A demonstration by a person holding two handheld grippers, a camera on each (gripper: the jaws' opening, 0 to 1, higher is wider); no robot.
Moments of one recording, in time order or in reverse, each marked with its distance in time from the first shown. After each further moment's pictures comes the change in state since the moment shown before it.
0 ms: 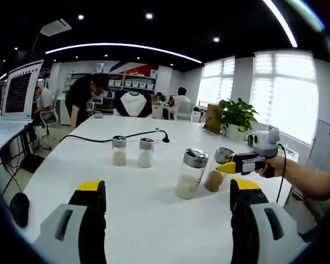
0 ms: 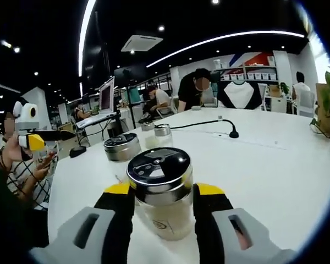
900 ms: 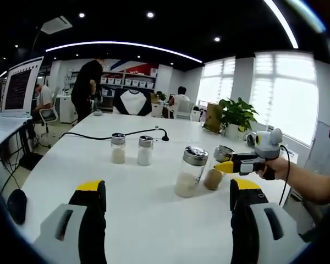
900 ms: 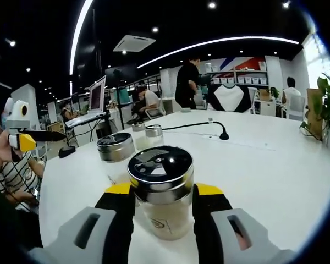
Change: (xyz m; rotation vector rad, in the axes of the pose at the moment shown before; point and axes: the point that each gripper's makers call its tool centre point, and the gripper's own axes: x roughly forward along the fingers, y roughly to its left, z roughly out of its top) left arm 0.002 -0.001 -0.006 -0.013 0.007 -0.004; right arm 0.002 -0.004 0.000 -0.010 -0.007 -0.119
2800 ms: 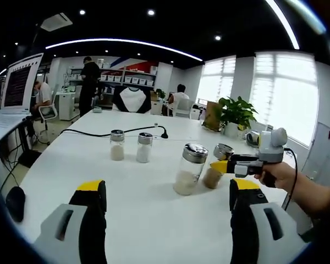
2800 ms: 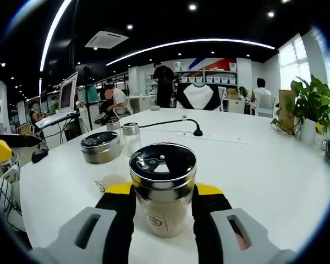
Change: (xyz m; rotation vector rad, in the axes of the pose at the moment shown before) left arm 0.001 0.001 -0.005 -0.010 0.016 -0.002; right arm 0.000 -0.007 -0.004 0.034 0.011 -0.275
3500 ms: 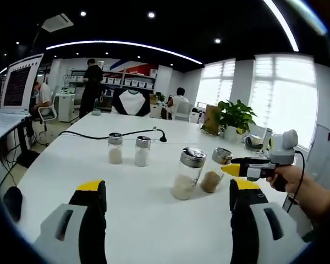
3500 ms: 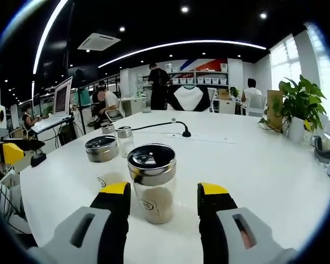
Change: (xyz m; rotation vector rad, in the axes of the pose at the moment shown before) left arm 0.006 -0.007 0.008 -0.009 -0.040 -0.015; right arm -0.040 -0.015 0.003 0.023 -0.013 -0.073
